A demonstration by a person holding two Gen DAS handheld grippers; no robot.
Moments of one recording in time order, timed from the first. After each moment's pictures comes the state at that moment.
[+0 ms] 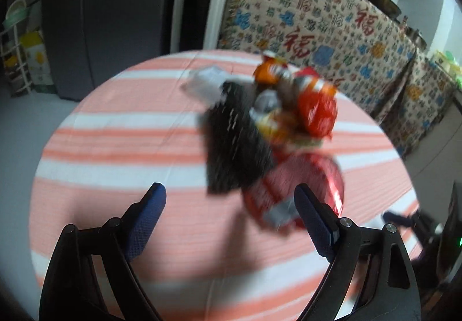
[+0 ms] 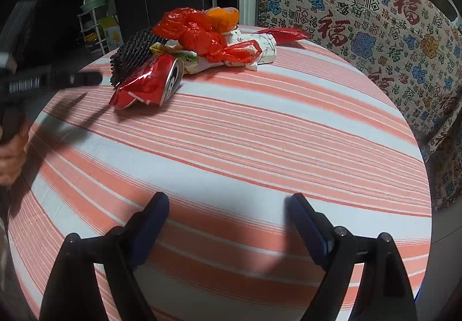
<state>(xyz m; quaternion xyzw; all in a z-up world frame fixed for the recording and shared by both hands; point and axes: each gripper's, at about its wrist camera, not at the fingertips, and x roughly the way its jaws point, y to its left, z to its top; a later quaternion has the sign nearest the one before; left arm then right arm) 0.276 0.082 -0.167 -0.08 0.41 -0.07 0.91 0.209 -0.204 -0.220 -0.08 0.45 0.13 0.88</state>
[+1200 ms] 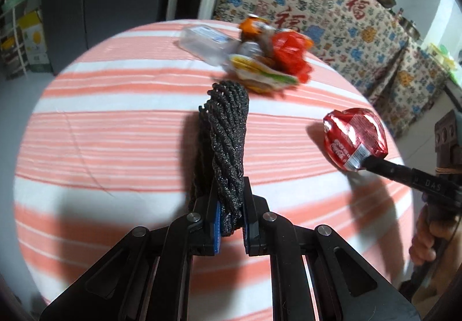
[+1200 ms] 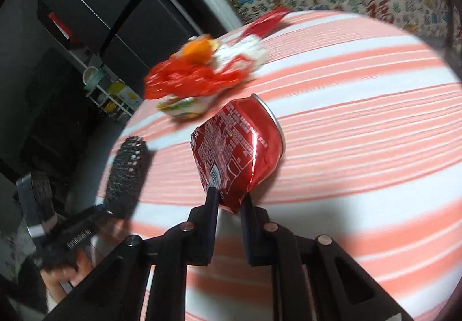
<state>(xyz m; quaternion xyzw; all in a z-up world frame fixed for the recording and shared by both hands) 0.205 0.066 -0.193 -0.10 0.44 -0.09 0.89 0.233 -0.236 -0.207 0.18 0.46 0.17 0.85</state>
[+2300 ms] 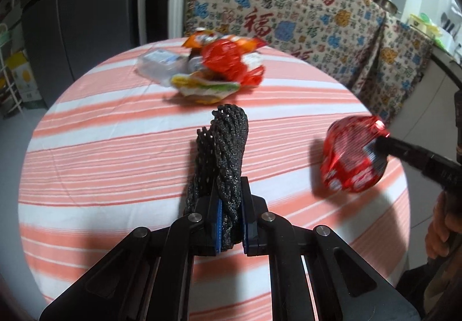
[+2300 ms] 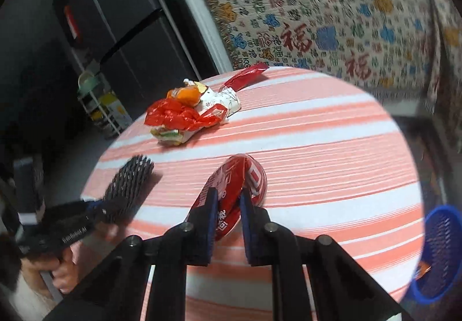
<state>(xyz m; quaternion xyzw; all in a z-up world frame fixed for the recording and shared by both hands) 0.204 0.009 -0.168 -0.03 0.41 -0.11 0.90 0.187 -0.262 -0.163 0.11 0.39 0.13 0.91</state>
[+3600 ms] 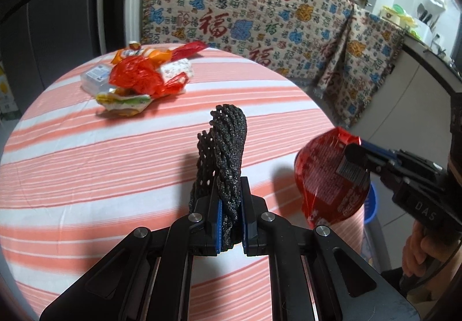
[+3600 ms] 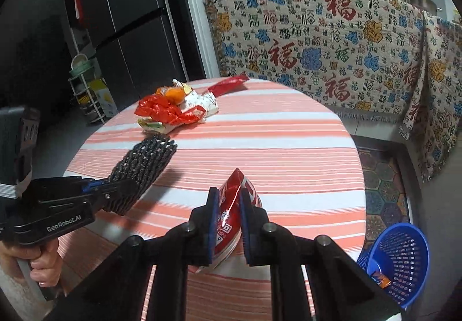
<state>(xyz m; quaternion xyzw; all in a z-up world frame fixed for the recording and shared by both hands) 0.193 -0.073 -0.146 -0.03 0.41 -0.18 0.89 0.146 -0.283 -0.141 0.04 0.36 0.09 0.93</state>
